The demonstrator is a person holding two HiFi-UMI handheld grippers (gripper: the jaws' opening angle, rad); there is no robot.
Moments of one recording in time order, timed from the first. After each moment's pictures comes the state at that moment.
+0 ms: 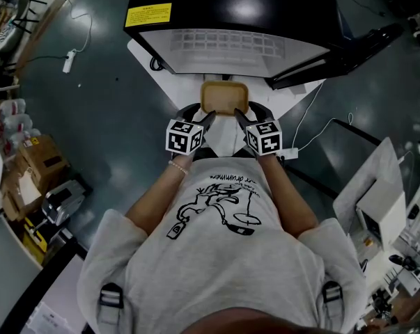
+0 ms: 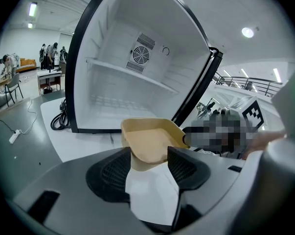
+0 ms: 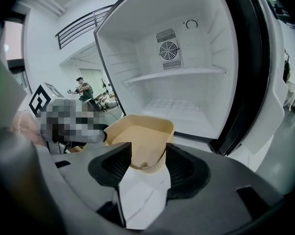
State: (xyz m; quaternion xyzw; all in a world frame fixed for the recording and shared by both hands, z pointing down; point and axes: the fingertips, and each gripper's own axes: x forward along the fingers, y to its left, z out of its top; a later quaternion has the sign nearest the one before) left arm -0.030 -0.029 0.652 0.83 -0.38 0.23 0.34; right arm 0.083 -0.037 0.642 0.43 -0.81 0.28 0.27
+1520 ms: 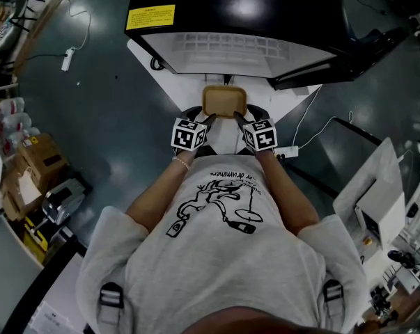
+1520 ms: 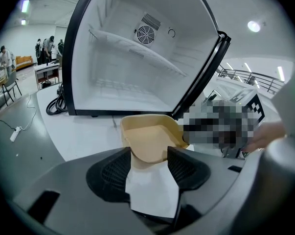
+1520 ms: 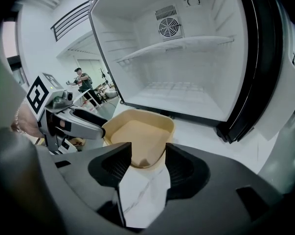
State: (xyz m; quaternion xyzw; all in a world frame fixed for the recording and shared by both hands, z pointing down) left arm -0.032 -0.021 0.710 0.81 -0.36 0.28 0.36; right arm 0.081 -0.031 0.705 0.41 -0.80 0.31 0.32
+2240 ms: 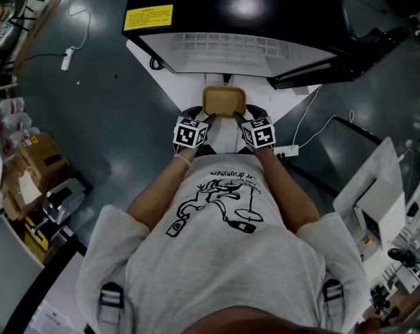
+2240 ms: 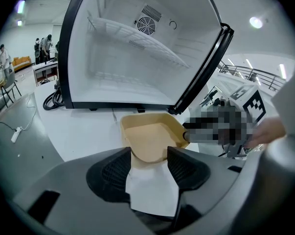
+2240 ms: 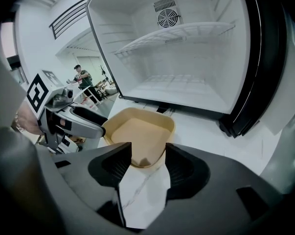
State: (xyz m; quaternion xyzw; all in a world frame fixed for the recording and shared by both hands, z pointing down) left arm -0.029 -0.020 0.733 0.81 -0.35 0.30 0.37; right arm 0.084 -0.030 0.729 0.40 -0.79 0.32 0.34
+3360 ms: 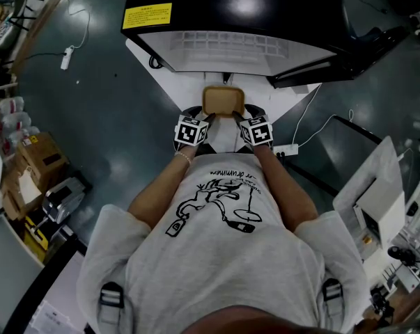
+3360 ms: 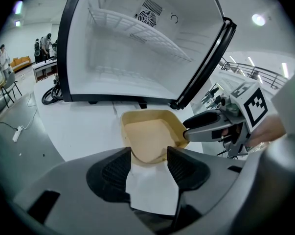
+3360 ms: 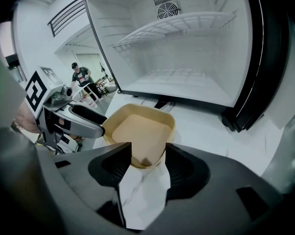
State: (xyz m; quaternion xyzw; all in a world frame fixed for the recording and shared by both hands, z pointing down) left arm -0.029 -0.015 0.750 0.80 -0.35 0.32 0.37; right arm 0.083 -0.026 0.746 0.40 -0.78 0.32 0.35
